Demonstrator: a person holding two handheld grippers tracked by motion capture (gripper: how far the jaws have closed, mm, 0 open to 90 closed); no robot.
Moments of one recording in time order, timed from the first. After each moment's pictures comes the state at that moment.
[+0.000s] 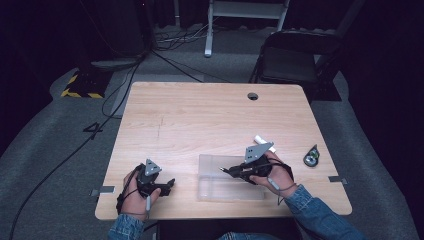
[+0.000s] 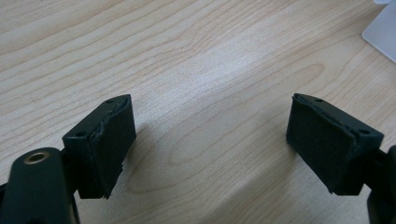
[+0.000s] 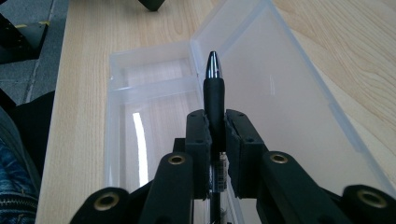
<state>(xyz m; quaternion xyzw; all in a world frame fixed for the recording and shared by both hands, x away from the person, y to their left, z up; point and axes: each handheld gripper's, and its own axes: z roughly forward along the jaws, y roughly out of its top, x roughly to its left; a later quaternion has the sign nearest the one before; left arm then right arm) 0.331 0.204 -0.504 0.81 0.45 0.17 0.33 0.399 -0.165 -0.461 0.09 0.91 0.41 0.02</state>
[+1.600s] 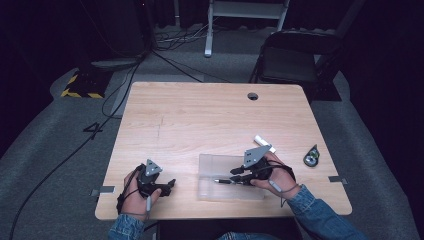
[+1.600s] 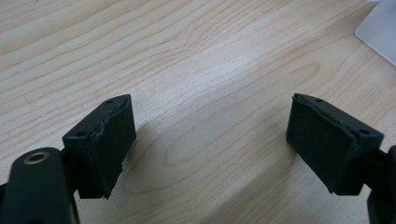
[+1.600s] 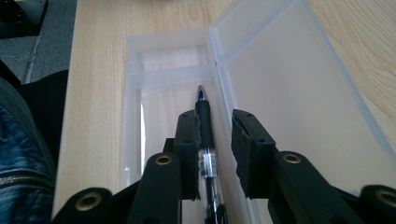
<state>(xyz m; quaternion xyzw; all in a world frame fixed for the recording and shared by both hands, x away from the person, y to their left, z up) 0.330 0.203 -0.505 0.81 0.44 0.17 0.33 0.389 -0.164 -0.454 0.06 0.92 0.38 0.02</state>
